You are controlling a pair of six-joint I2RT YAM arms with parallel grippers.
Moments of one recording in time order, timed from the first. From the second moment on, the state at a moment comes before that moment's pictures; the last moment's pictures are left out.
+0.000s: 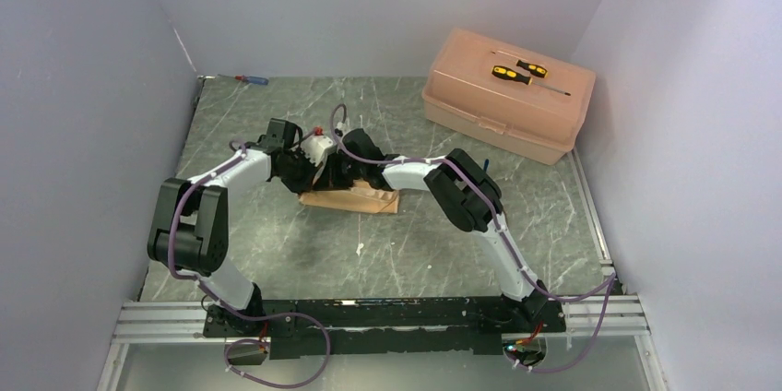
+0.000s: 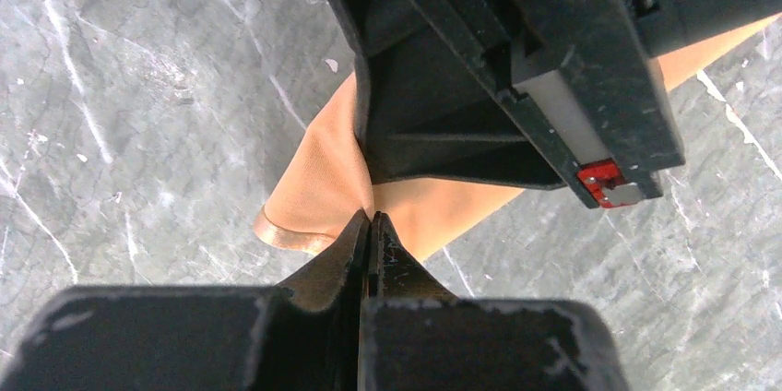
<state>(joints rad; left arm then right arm) -0.21 1.62 0.98 -0.46 0.31 0.50 0.80 2.35 1.56 0.21 -0.43 0.83</state>
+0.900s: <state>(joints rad) -0.23 1.61 0.89 -0.37 0.30 0.66 0.73 2.33 1.48 0.45 -0.59 0.86</state>
